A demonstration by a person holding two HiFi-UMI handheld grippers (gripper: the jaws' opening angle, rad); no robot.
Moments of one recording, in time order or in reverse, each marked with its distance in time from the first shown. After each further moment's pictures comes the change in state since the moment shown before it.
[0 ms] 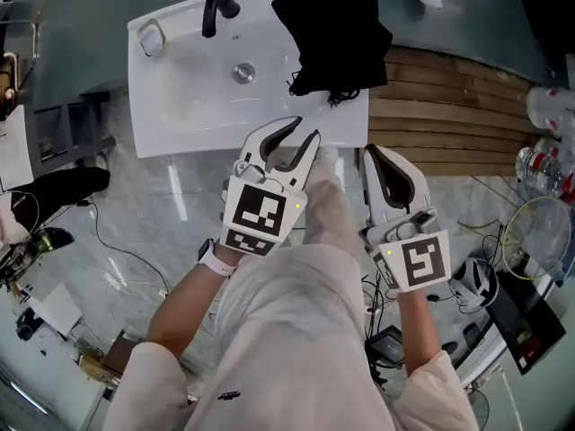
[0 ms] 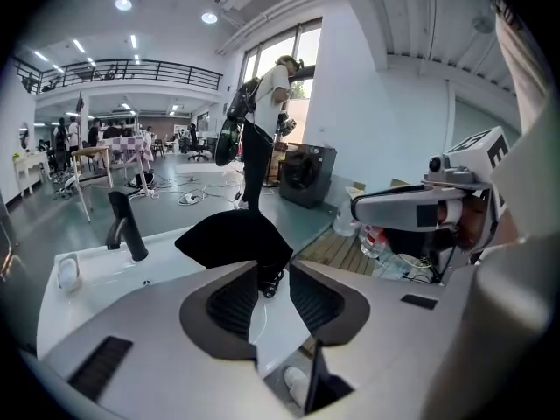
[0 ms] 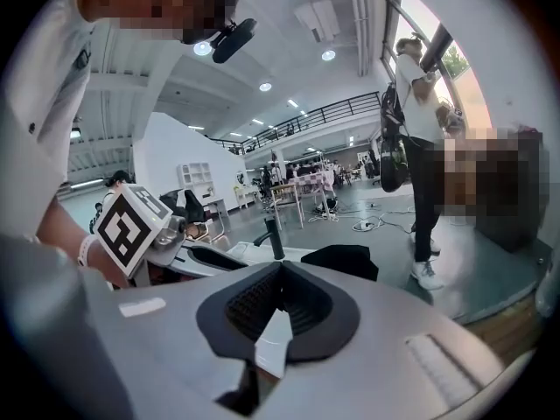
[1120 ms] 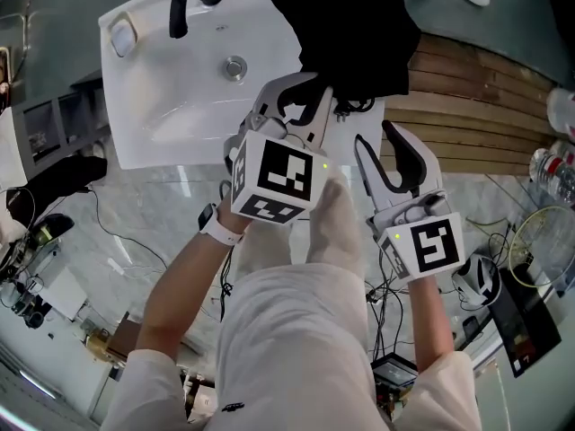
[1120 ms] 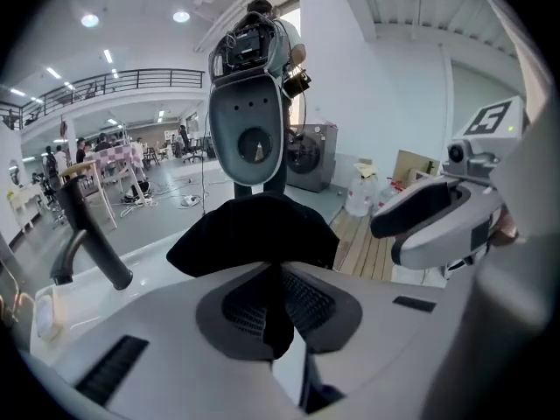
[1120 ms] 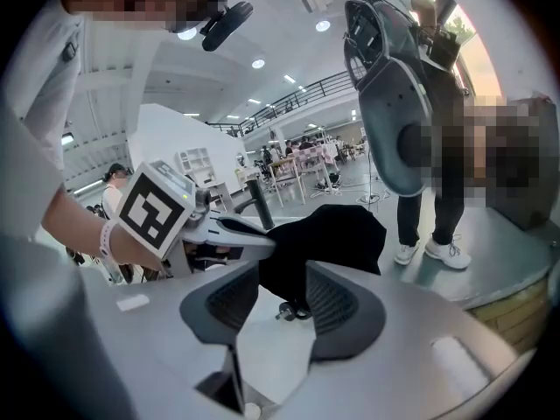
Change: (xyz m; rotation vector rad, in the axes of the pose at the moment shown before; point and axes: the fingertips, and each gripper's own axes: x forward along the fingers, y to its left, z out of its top) left arm 0.123 0.053 -0.005 0.132 0.059 0.050; right arm 0.076 -0.061 -0.073 0.054 0.143 0.049
